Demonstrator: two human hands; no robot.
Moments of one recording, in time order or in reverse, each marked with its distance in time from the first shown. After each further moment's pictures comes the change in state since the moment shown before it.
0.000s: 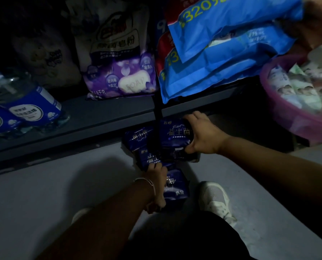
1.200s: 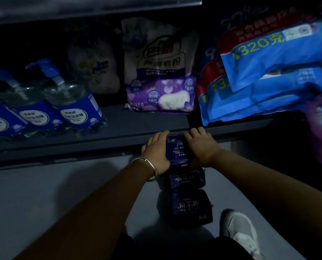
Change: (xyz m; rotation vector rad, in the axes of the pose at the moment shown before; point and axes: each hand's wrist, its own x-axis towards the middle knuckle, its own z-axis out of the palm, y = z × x) left_hand -0.024 -0.095 -0.074 -0.585 0.503 -0.170; right_hand 0.077 -0.071 0.033 -0.552 -0.167 -0.067
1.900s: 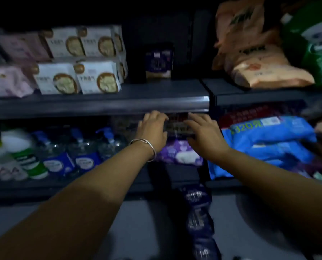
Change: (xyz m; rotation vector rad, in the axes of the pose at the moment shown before) left_hand -0.052 0.053 -0.217 0.228 0.614 0.168; right_hand -0.042 -0.042 -0.208 0.163 0.738 -0.092
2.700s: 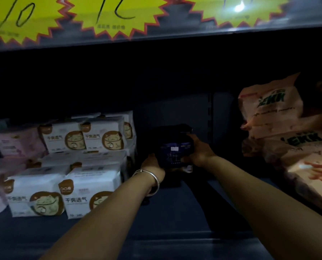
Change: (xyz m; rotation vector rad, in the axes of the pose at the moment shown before) left_hand 0.266 -0.096 -0.031 -0.394 -0.064 -0.367; right_hand 0.323 0.052 -0.007 0.721 -0.135 0.330
